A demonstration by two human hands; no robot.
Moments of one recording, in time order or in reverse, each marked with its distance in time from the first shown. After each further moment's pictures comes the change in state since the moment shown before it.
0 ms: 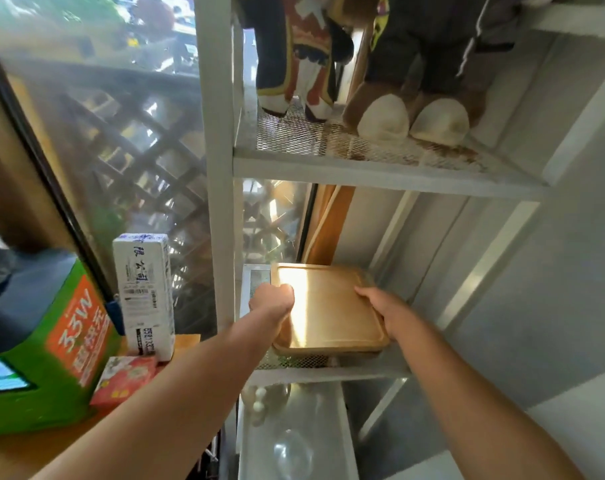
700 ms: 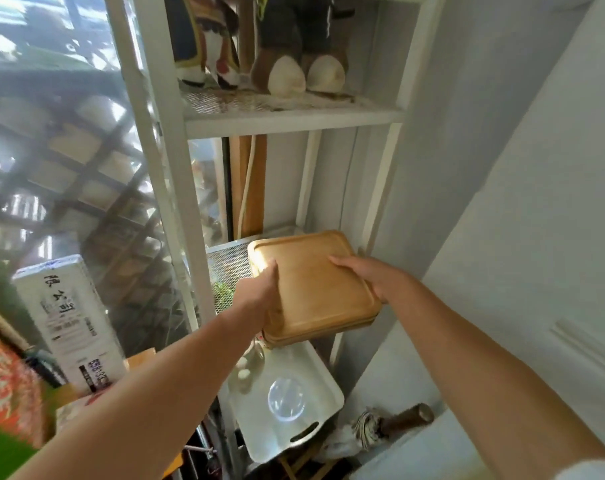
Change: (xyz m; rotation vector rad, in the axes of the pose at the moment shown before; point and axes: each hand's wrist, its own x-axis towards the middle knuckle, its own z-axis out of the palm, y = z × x) left_hand -0.041 -0.043 0.002 -0.052 -0.348 0.087; right_hand -0.125 0.059 -0.030 0.088 0.091 -0.023
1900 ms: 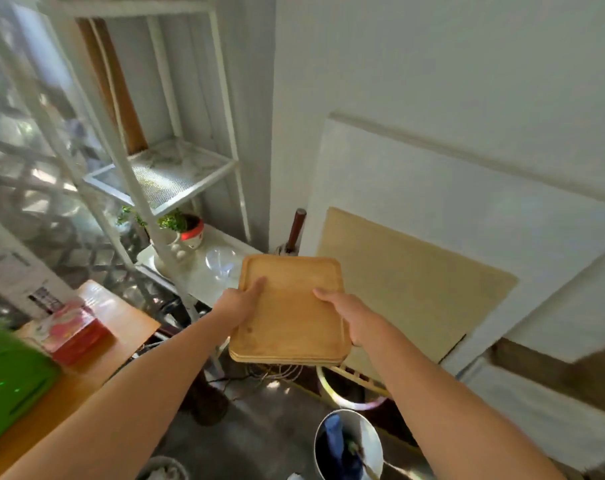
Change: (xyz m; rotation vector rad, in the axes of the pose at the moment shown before) left_hand -0.240 -0.244 -0.083 0.665 -0.517 0.174; right_hand -0.343 0.348 0.139 0.555 0.421 0.249
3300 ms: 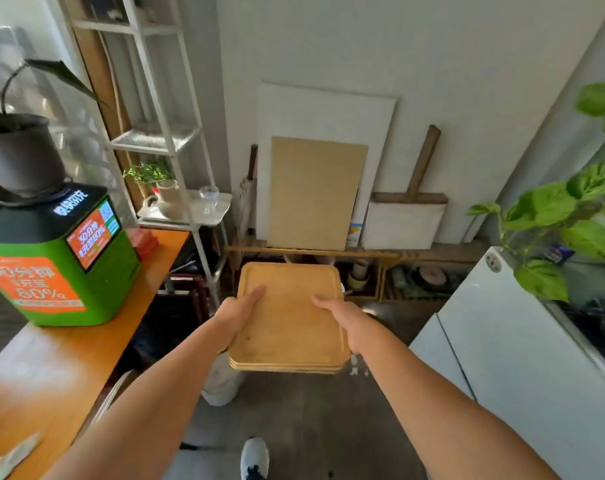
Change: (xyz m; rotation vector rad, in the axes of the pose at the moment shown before) left_hand -0.405 -0.392 -0.212 -0.039 -0.461 0.075; right_hand -0.459 0.442 0.290 0.330 0.323 0.003
